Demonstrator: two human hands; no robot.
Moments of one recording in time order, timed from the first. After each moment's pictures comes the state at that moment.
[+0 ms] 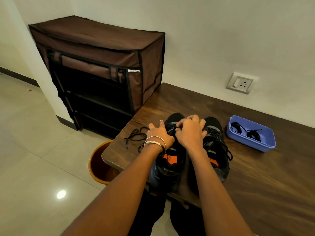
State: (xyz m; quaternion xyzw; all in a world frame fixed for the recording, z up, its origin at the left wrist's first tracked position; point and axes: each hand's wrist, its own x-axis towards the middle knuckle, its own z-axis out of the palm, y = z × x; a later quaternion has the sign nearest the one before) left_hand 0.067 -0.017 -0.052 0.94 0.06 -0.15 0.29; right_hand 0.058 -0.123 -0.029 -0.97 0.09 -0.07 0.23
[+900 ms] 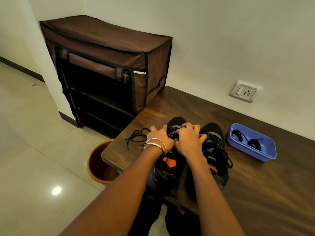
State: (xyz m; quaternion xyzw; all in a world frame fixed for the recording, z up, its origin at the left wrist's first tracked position) left_hand 0.066 -0.014 -0.053 0.94 0.05 -0.13 0.32; right_hand 0.051 -0.121 -0.027 -0.99 0.01 -0.02 0.10
